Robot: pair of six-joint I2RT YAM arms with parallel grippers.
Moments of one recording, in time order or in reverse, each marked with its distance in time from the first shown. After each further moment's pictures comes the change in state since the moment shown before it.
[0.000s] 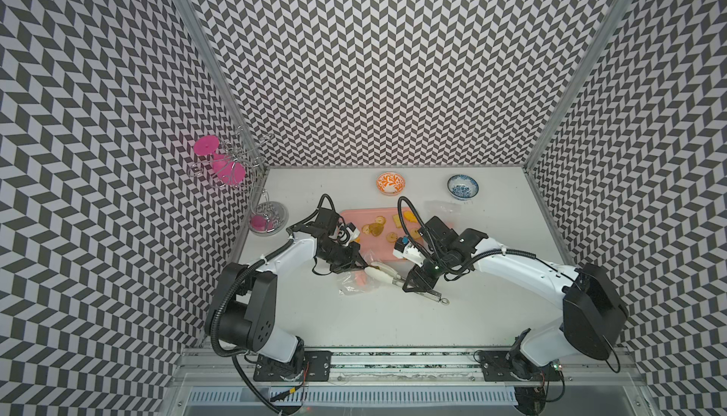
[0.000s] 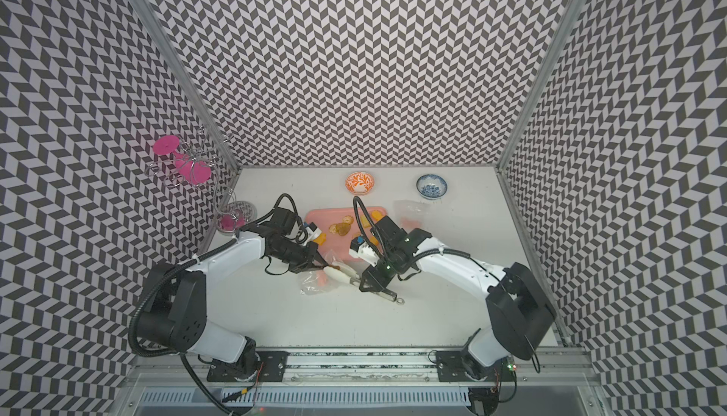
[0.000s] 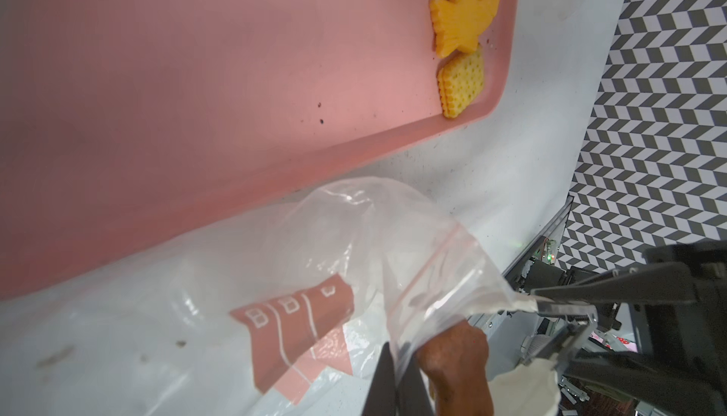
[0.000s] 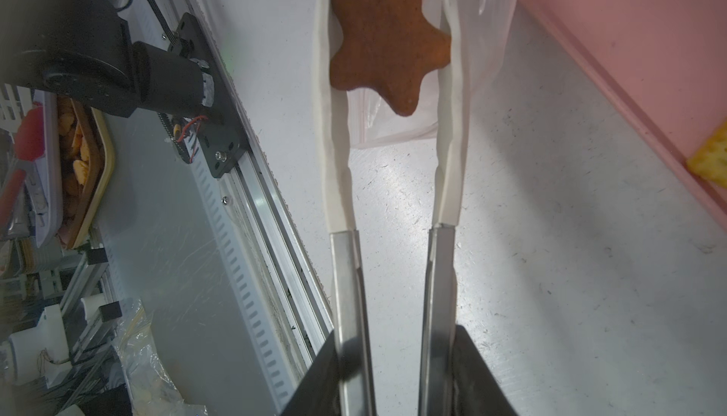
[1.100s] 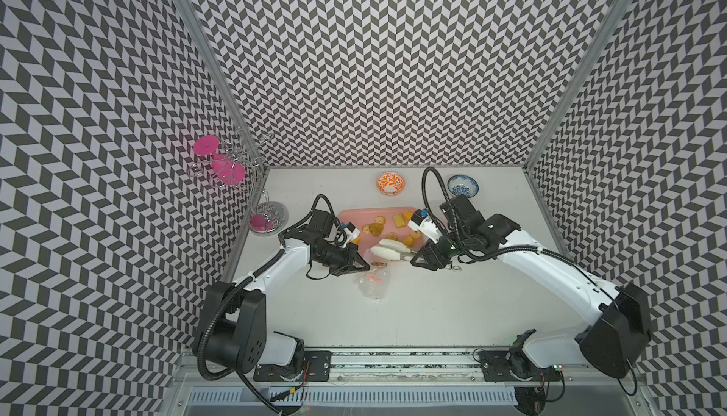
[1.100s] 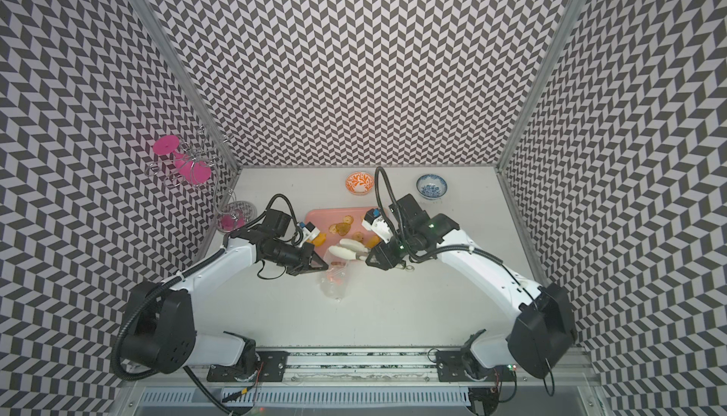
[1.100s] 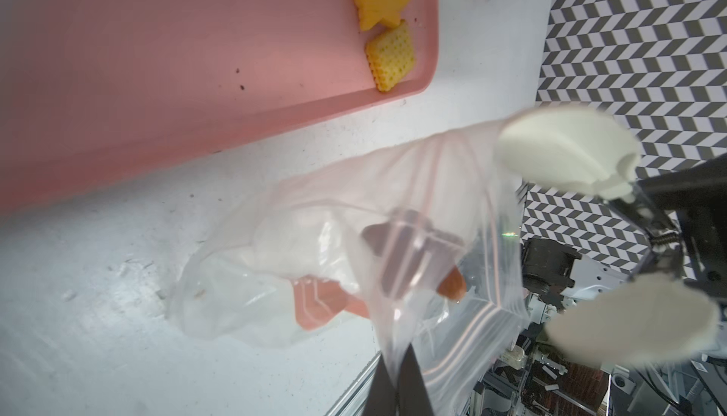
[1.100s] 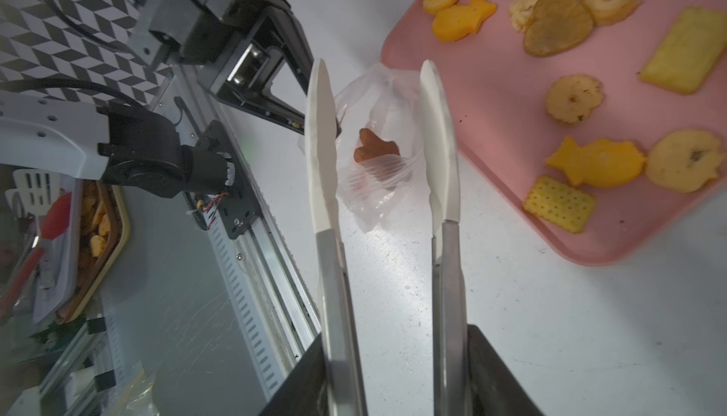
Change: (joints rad) left arm 0.005 -0.118 -0.036 -0.012 0.118 -0.005; right arm -0.145 -0.135 0.137 -0.089 0.055 0.017
